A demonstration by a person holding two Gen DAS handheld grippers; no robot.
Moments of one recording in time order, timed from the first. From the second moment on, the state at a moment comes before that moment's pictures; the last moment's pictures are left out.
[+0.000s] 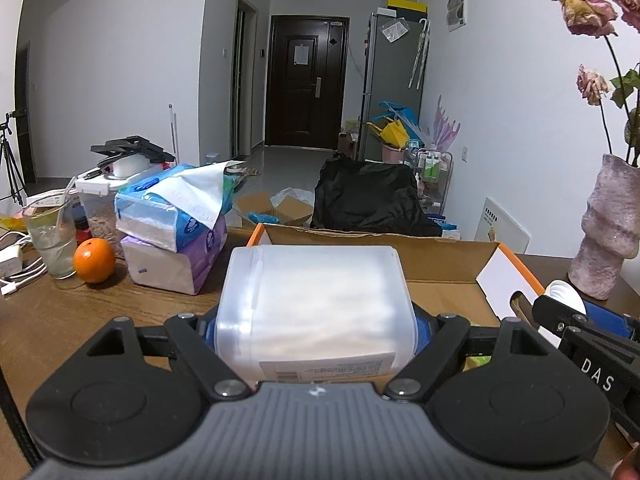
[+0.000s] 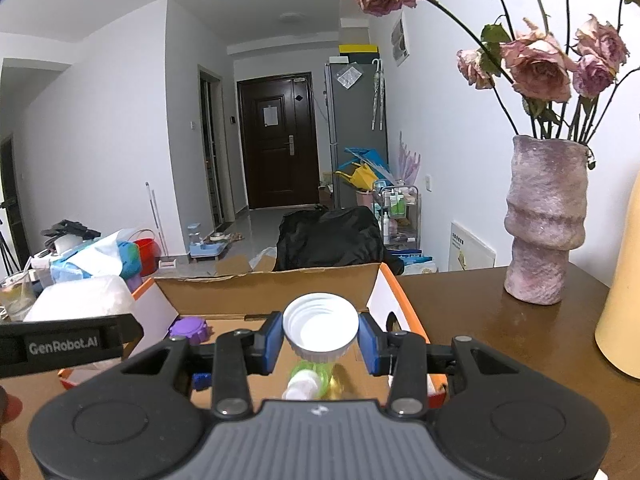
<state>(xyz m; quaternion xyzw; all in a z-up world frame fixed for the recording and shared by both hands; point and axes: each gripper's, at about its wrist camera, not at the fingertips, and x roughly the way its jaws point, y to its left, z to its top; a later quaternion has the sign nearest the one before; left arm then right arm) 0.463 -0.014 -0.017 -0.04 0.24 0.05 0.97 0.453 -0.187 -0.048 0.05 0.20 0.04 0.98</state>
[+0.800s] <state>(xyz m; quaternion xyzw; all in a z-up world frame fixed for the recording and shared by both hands) 0.524 -0.020 -0.030 -0.02 0.25 0.06 0.97 0.515 -0.176 -0.058 0.03 0.22 0.05 0.97</state>
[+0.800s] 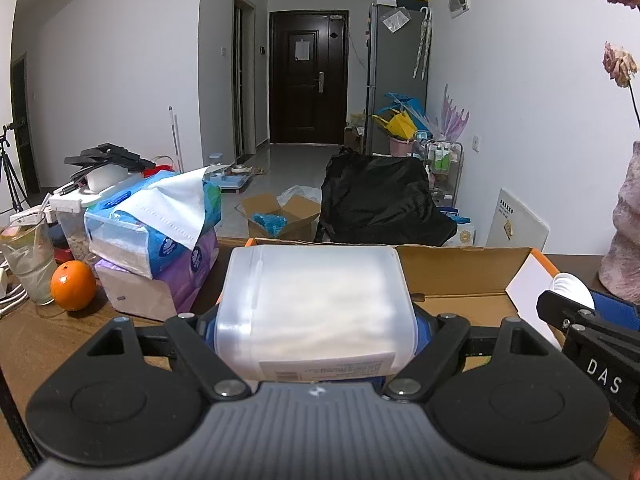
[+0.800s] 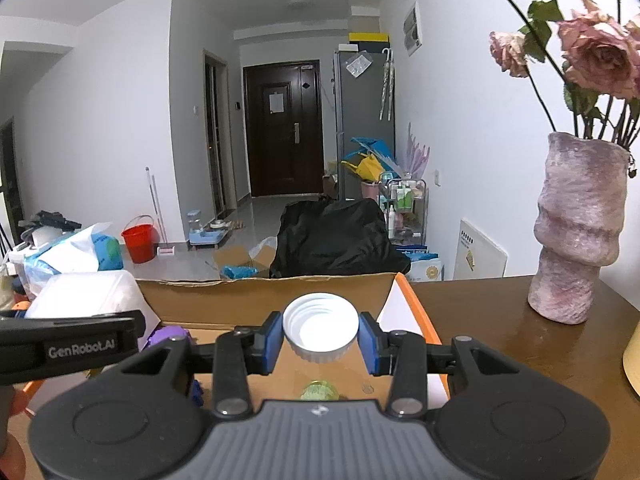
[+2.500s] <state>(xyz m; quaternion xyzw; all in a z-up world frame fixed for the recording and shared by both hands) 0.541 -0.015 -0.039 0.00 0.26 0.09 0.96 0.529 -0.177 -0.059 0.03 0.24 0.03 0.97</state>
